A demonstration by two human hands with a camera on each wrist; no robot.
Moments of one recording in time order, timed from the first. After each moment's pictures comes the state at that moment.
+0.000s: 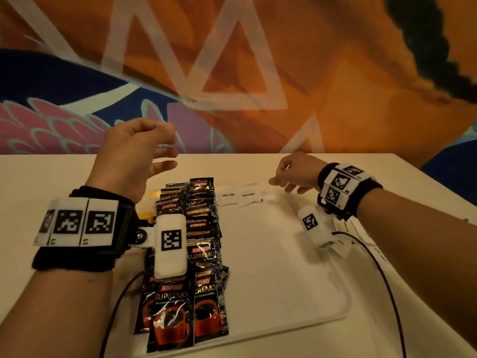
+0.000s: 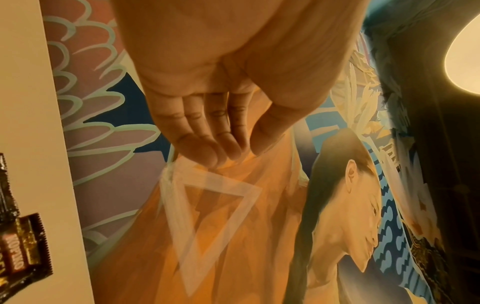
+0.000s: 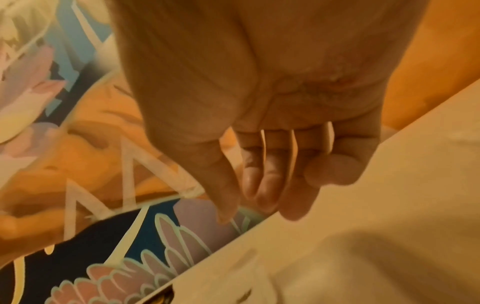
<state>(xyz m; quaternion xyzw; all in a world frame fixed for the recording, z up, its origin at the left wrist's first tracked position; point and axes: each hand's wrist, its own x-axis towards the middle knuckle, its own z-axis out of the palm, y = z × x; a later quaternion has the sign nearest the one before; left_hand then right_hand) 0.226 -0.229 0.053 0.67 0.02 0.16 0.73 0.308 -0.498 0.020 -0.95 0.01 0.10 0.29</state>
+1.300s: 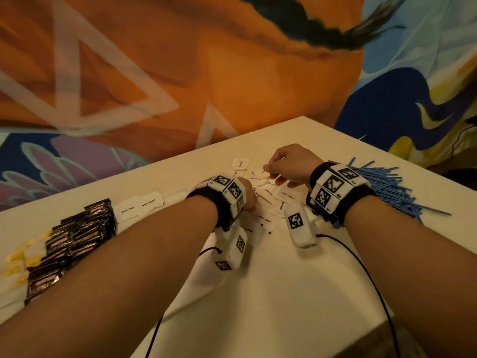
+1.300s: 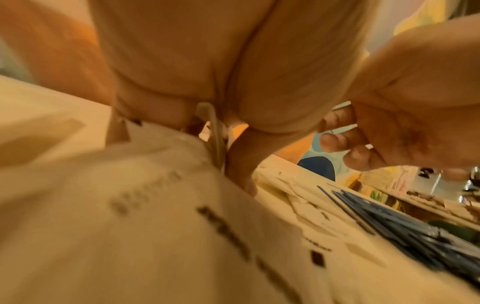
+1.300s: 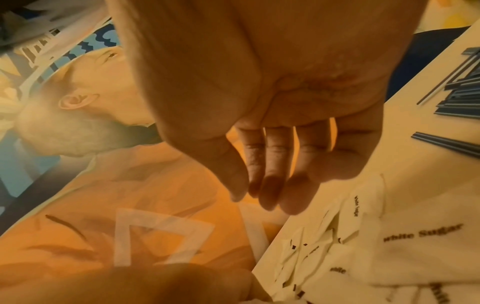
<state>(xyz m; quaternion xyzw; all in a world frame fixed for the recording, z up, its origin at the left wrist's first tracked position) 0.254 -0.572 -0.019 0.95 -0.24 -0.16 -0.14 0.216 -0.705 -0.005 -0.87 0.13 -0.01 0.48</state>
